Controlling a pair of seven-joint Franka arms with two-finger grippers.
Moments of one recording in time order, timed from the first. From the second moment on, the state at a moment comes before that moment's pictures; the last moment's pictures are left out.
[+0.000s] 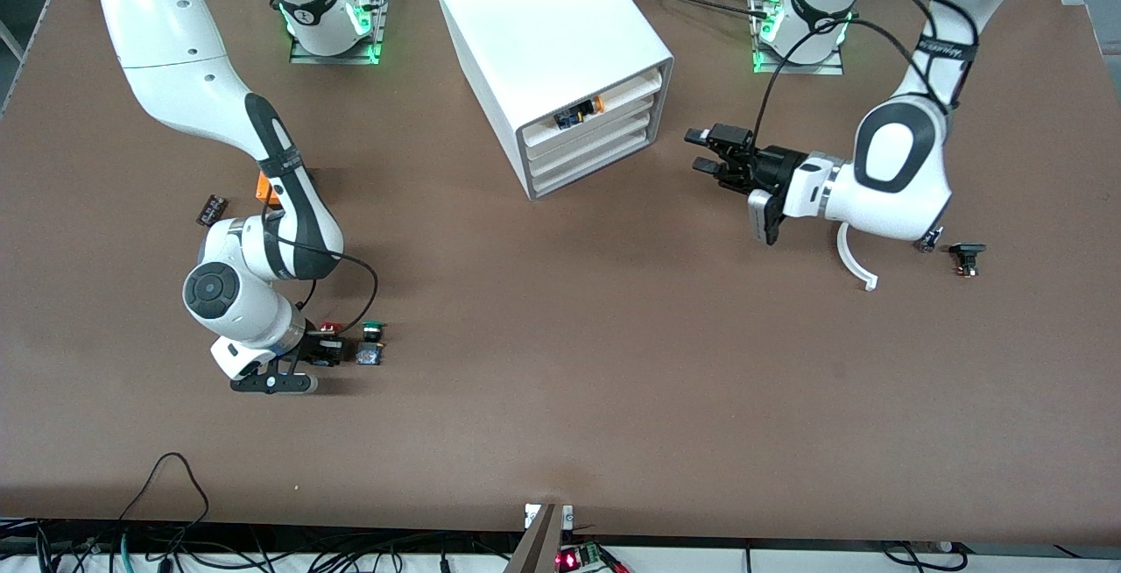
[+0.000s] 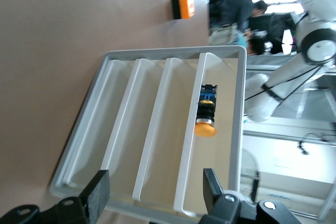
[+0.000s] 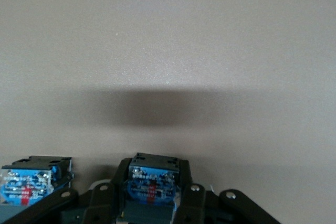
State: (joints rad) left arm 0.01 0.32 -0.18 -2.11 -1.08 1.63 0.85; right arm 0.16 0.83 -0.03 -1.51 -0.01 2.46 0.14
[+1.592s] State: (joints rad) left arm -0.13 0.47 -0.28 -2.25 -1.23 1.74 1.11; right arm 0.21 0.82 0.00 -1.18 0.04 1.84 0.80
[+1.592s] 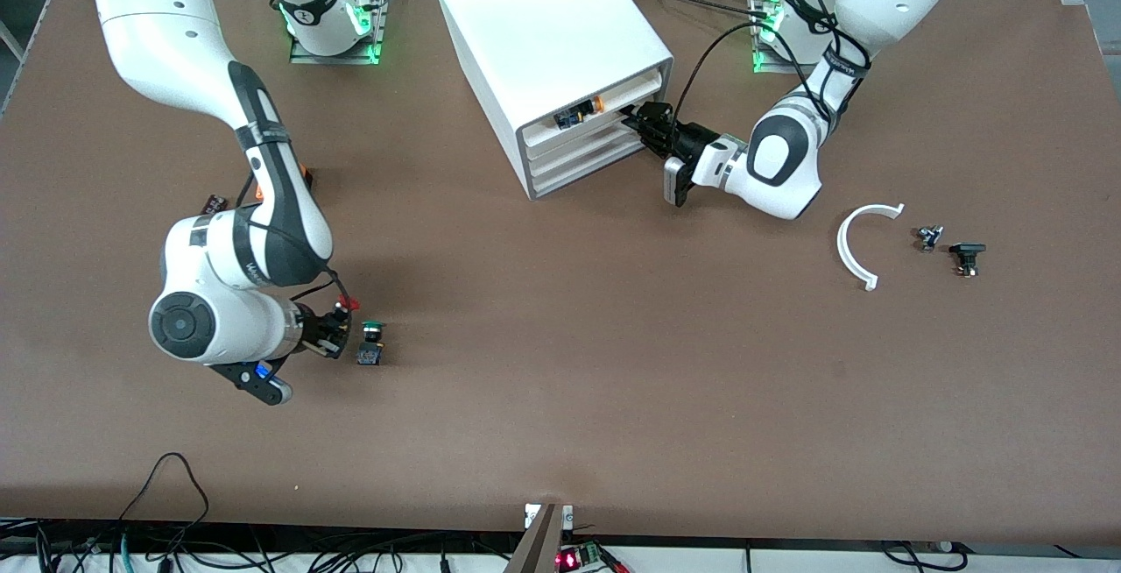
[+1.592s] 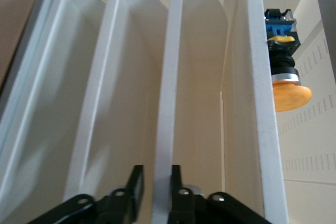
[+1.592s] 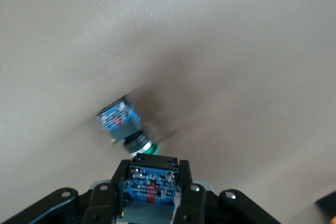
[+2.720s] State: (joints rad) left arm 0.06 0.55 -0.27 -2.06 -1.10 1.71 1.11; right arm 0.37 0.81 0.08 -1.03 0.04 1.83 1.35
